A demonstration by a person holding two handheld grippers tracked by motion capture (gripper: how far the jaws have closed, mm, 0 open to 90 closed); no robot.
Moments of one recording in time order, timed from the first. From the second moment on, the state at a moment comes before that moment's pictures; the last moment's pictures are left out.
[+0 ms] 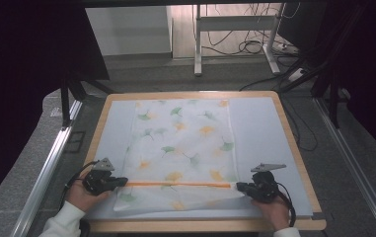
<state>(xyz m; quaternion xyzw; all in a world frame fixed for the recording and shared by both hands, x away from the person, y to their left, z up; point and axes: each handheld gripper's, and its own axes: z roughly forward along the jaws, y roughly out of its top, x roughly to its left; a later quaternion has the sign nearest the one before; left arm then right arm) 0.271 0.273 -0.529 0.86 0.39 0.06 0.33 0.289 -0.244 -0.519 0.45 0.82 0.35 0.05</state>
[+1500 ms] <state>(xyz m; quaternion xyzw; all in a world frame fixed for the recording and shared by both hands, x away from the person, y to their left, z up) 0.264 0.263 -0.515 0.82 0.40 0.12 0.39 0.282 -0.240 -0.504 0.40 0.82 0.39 0.09</state>
